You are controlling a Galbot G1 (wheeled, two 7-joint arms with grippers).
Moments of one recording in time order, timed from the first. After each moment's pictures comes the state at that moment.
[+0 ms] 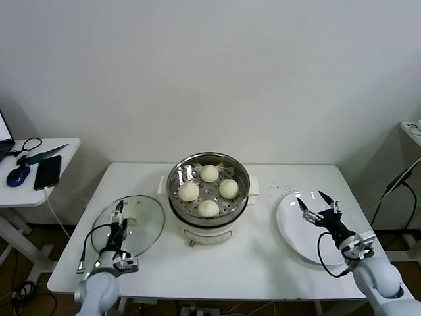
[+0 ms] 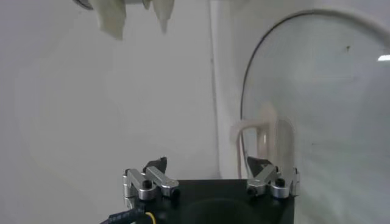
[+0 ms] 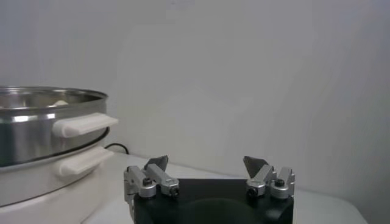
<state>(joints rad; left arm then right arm) 1.21 -1.37 -0.61 -1.48 1.44 0.05 -0.08 -1.24 0.91 0.48 1.58 0.56 0.09 -0.22</state>
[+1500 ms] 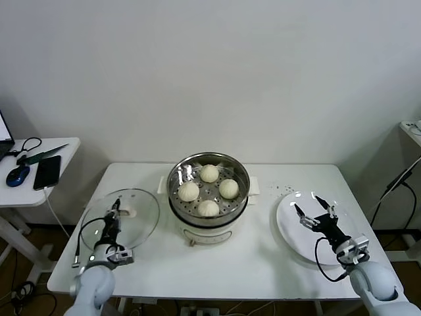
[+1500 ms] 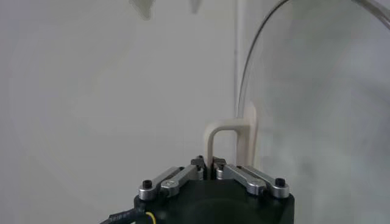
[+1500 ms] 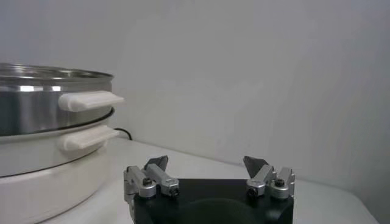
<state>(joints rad) 1.21 -1.31 -0.60 -1.52 1.33 0.09 -0.12 -1.23 0.95 0.48 1.52 0.48 0.12 -0.26</state>
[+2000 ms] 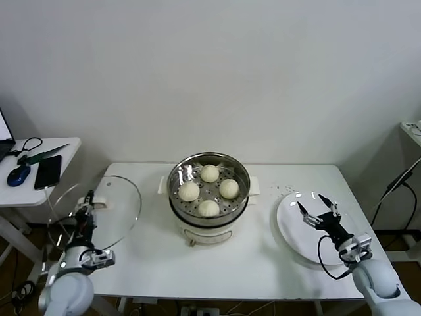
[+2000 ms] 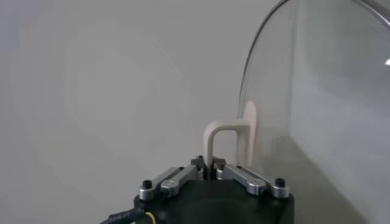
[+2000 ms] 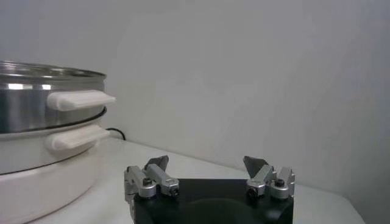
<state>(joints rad) 1.39 -1.20 -0.64 -1.87 1.26 0.26 -0.06 -1.21 0.95 0.49 1.50 0.47 0.13 -0.26</state>
